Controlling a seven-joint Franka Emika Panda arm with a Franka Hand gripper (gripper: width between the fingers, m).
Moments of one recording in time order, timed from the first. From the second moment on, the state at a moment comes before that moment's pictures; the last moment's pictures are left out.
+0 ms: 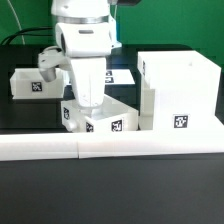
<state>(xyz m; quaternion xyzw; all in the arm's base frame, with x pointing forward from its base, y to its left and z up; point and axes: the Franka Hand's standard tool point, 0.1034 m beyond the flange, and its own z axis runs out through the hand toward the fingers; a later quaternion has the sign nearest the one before) 0.539 -0.056 0.011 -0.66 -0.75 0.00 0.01</state>
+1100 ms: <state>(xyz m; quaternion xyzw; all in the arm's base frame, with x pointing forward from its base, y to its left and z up) 0.533 -0.055 0.006 -0.56 -0.83 0.04 0.02</state>
